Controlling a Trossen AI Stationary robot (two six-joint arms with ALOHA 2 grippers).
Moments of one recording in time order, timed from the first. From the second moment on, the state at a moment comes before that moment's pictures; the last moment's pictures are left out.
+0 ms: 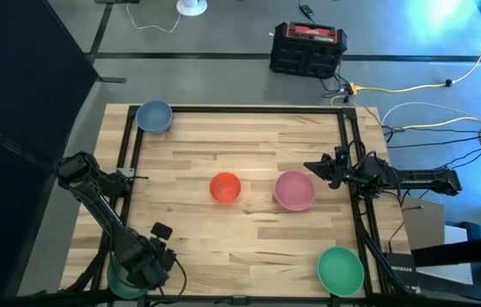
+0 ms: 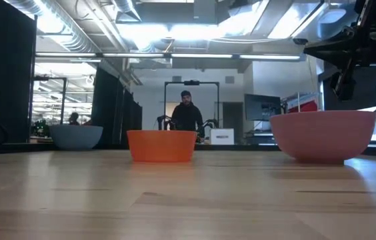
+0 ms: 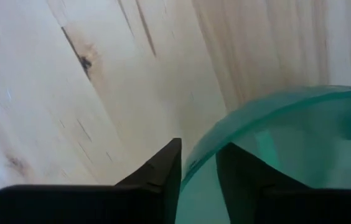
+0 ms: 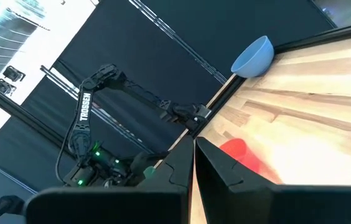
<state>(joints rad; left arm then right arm) -0.91 1.72 1.17 -1.01 -0.04 -0.53 0.01 0.12 0.02 0.18 0.15 0.86</state>
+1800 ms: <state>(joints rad) 0.35 1.84 1.53 -0.85 0.12 -0.57 0.01 0.12 0.02 0.41 -0.10 0.81</state>
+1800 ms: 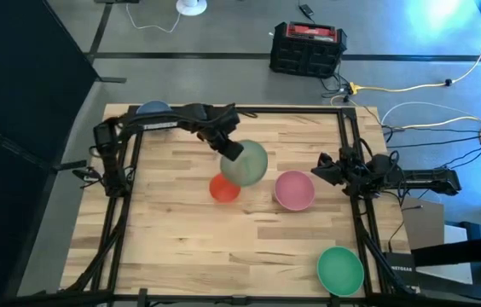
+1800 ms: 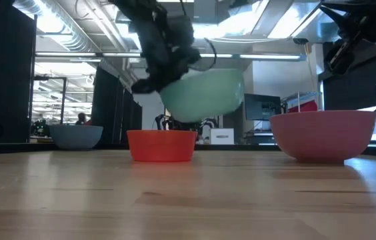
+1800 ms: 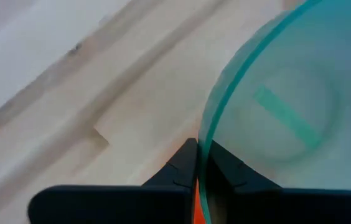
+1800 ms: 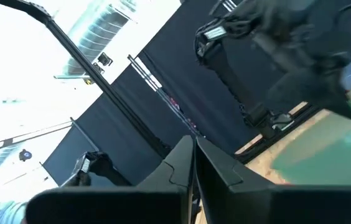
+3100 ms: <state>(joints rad) 0.53 1.94 1.50 -0.94 0.00 -0.50 0.01 0.12 0.02 0.42 -0.14 0.84</state>
